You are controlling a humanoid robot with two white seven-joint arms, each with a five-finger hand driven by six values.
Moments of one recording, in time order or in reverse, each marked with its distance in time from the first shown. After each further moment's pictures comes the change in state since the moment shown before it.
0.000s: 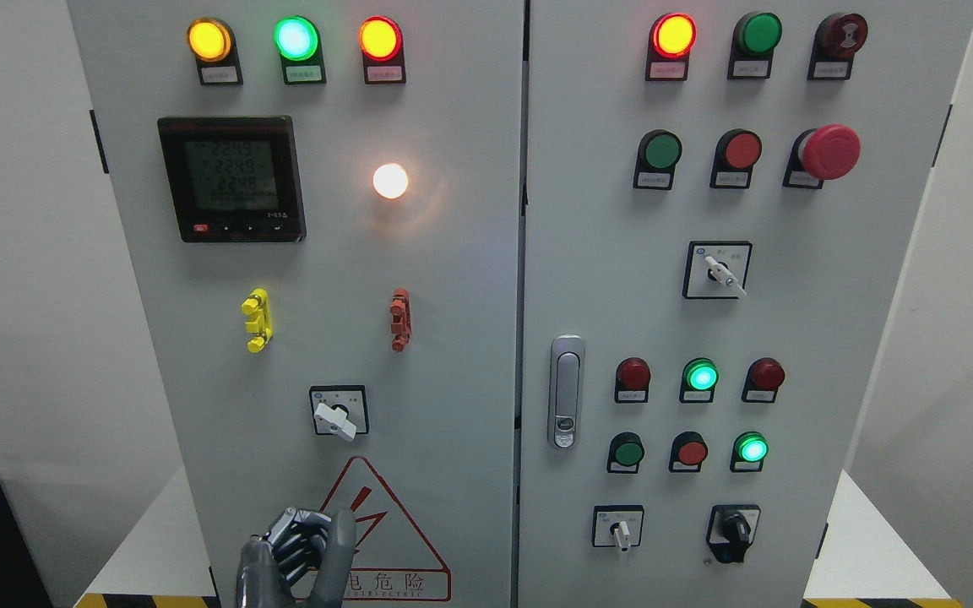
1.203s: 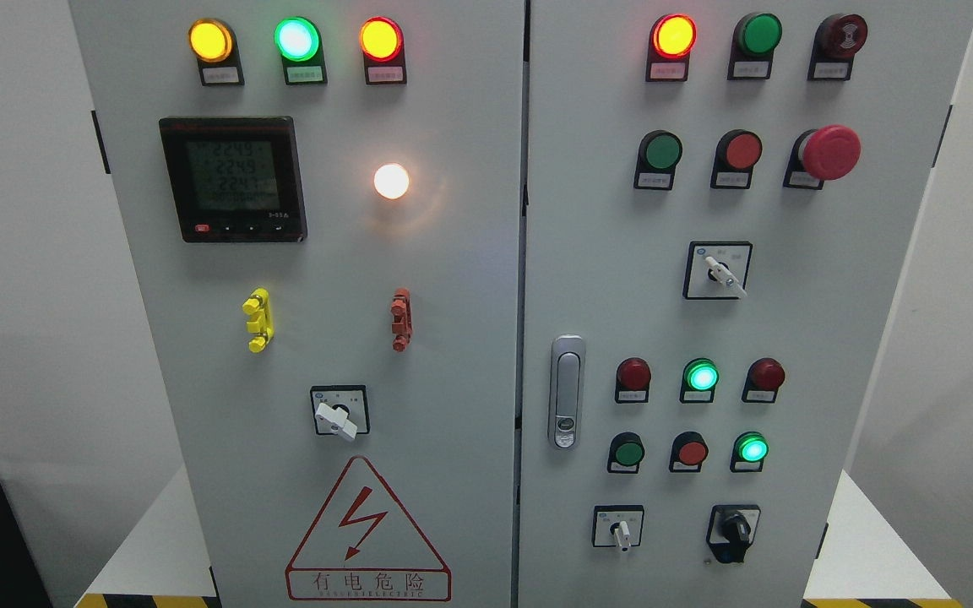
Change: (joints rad) left arm 0.185 0.048 0.188 1.124 0.147 -0.377 -0.340; right arm 0.000 0.000 0.000 0.000 0.000 0.000 0.000
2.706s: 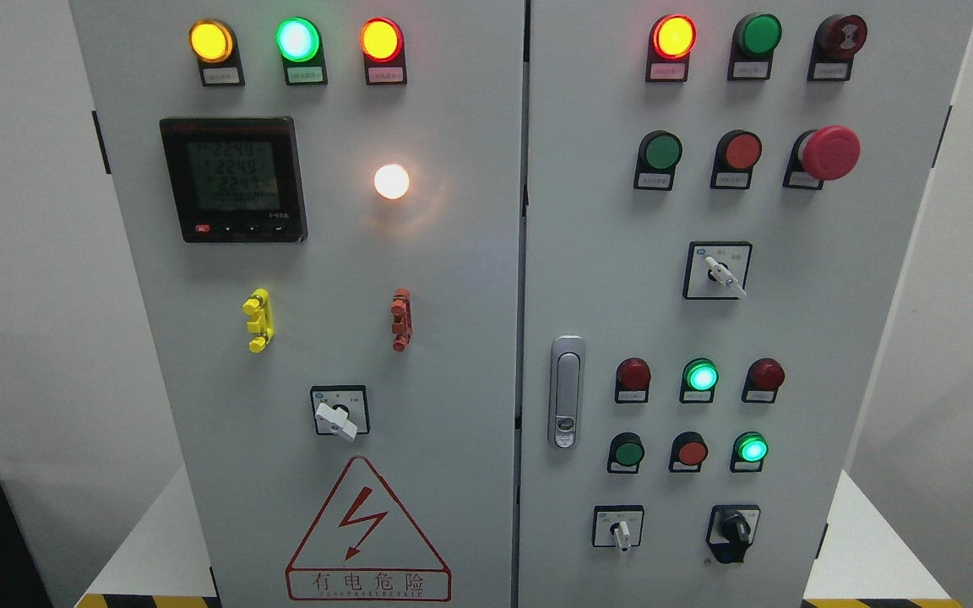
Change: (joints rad) left arm -0.066 0.012 -0.121 0.621 -0.057 0.472 0.022; right arm 0.000 0.000 0.000 0.000 0.000 0.000 0.000
